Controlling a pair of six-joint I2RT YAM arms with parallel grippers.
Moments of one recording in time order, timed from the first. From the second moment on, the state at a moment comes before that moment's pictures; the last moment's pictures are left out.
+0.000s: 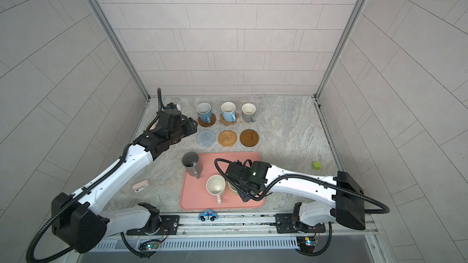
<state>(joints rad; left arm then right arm) -0.42 1.23 1.05 -0.44 -0.13 -0.68 1.14 1.32 0.97 -1.07 0.09 0.63</state>
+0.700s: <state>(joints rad) -0.42 1.22 1.03 -0.45 -0.13 -0.69 1.15 1.36 0.97 -1.04 0.18 0.66</state>
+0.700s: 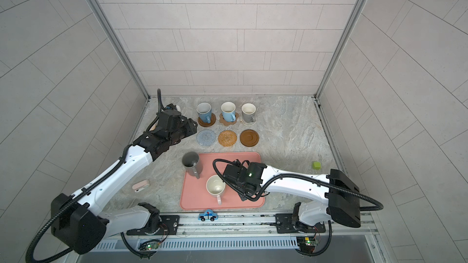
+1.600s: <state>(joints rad) -0.42 1.18 1.01 -0.45 -0.14 -0.70 1.15 1.36 0.97 -1.04 0.24 0.66</state>
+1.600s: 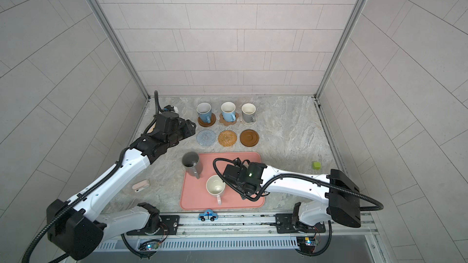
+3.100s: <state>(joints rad) -0.42 1.11 1.00 -0.47 -0.17 -0.70 0.88 1.35 1.12 -1.01 0.30 0.38</state>
